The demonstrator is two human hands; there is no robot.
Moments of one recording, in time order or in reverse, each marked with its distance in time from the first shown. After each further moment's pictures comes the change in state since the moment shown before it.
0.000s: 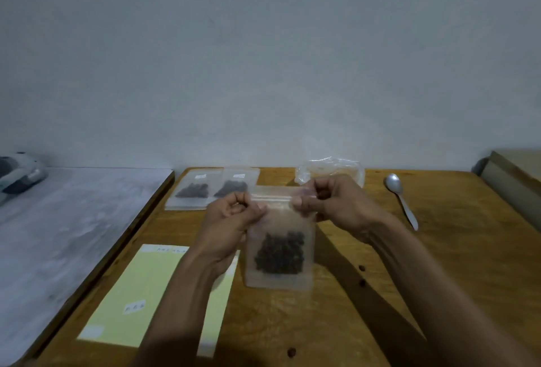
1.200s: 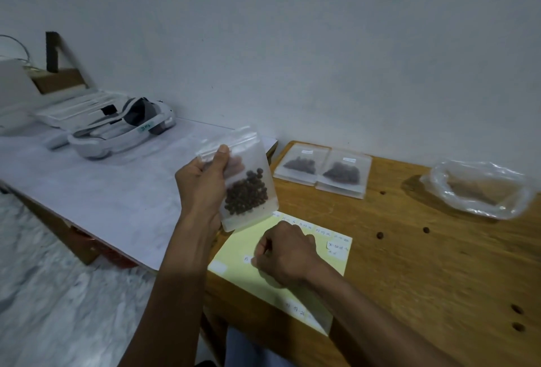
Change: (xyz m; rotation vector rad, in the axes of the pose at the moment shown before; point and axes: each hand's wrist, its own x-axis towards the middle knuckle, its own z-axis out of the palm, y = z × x) left_hand -0.038 0.041 -0.175 -0.014 0.836 0.179; right_hand 0.027 0.010 0.274 -0.670 -0.329 -0.094
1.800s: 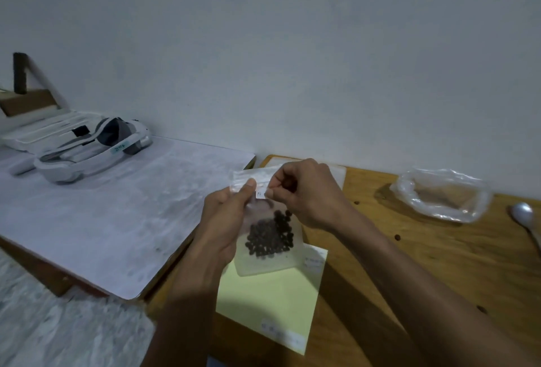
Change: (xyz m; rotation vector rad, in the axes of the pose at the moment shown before) left_hand -0.028 -0.018 0.043 0.009 -0.331 -0.163; right_hand -0.002 0.002 -0.128 0.101 0.397 -0.235
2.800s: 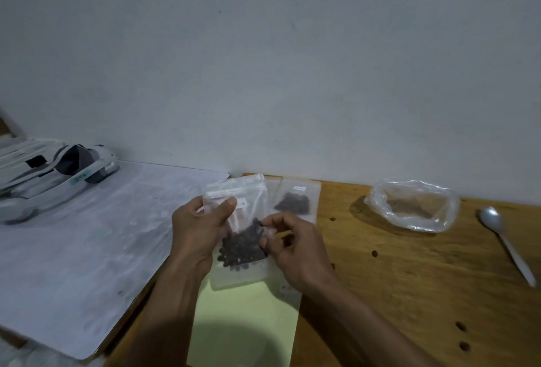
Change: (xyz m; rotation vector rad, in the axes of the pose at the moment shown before) left_hand 0.043 -0.006 0.016 0.051 0.131 0.095; right_hand -0.036 0.061 0.038 0.438 0.126 0.192
